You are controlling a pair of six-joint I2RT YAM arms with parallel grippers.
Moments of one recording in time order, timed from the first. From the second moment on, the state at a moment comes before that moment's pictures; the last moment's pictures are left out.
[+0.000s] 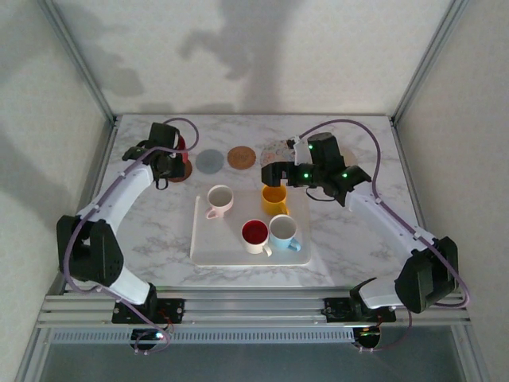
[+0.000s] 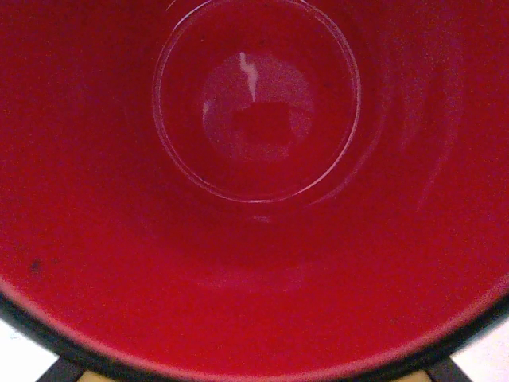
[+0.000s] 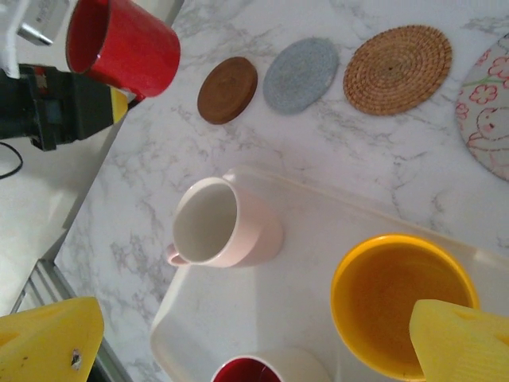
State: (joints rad) left arm -0.15 1.57 1.29 -0.74 -0.16 -0.20; right arm 0.52 1.38 1.17 -0.44 -0.44 0.39
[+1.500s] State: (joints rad) left arm -0.08 1.86 1.34 -0.61 -0.15 -0.15; right arm 0.52 1.50 1.20 -0.40 -0.41 0.35
